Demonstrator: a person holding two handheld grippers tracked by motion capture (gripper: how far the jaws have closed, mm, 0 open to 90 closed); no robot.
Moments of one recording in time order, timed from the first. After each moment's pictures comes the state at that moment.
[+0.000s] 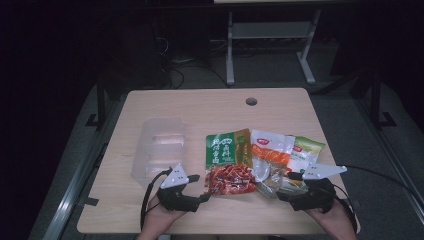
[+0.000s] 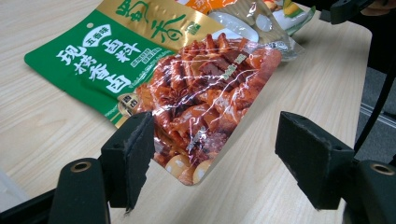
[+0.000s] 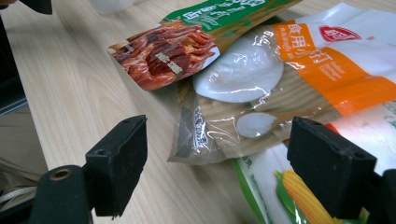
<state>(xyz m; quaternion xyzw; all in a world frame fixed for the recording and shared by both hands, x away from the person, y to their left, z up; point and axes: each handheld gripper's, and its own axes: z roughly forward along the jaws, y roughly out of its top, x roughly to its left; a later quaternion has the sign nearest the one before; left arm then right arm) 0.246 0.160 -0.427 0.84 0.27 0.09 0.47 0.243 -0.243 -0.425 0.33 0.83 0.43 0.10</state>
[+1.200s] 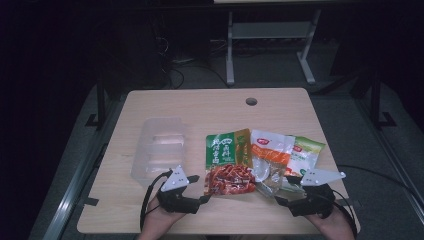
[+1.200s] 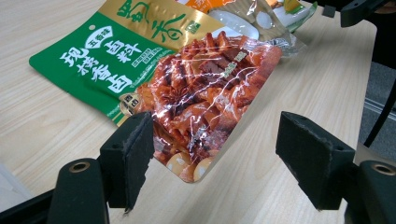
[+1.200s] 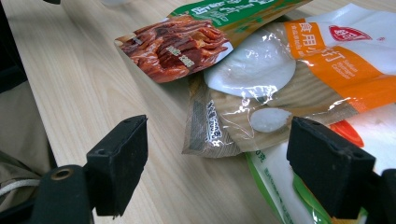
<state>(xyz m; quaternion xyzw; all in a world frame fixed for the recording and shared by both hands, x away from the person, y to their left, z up) 0.242 0.160 -0.427 0.84 0.26 0.10 0.47 0.230 -0.238 -0.426 0.32 0.84 0.42 0.12</state>
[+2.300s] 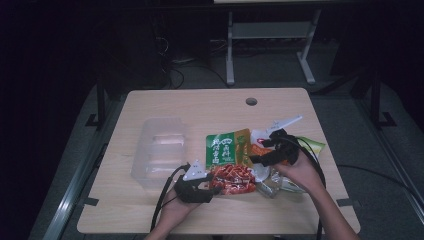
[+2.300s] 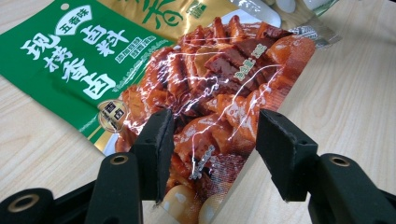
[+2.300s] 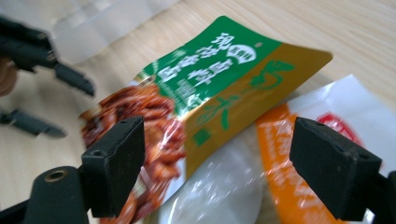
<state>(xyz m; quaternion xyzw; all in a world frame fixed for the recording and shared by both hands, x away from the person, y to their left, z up) 0.271 0.124 -0.448 0.86 0.27 0.08 0.43 0.357 -0.174 -0.384 0.35 0.86 0.37 0.04</state>
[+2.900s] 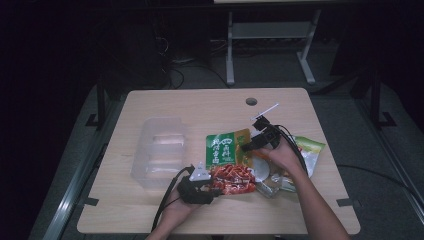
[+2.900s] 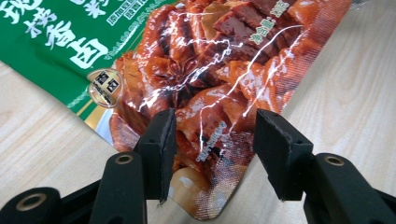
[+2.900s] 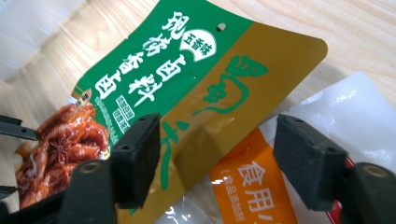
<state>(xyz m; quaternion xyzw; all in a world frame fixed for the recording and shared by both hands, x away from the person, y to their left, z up) 0.276 0.118 -0.463 0.88 0.28 0.07 0.39 0.425 -0.148 -0.420 0.41 0.86 0.30 -0.02</state>
